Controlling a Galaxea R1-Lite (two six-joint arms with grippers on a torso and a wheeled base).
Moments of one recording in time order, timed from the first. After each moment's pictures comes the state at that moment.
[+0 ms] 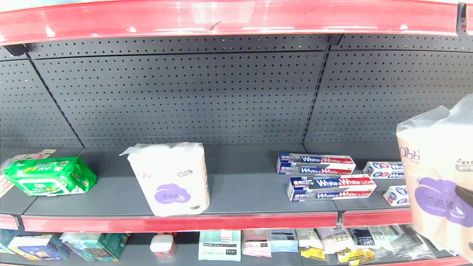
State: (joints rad) left arm 0.01 0.03 -0.04 0.03 0.02 -0.03; right arm 0.01 0.75 -0.50 -0.03 0.09 -0.23
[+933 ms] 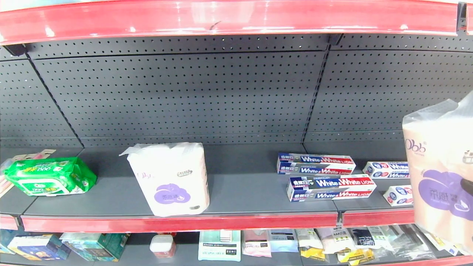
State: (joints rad) left arm 0.00 0.00 -0.02 0.02 0.11 0.04; right arm 0.00 0.75 -0.53 -0.03 0.09 -0.21
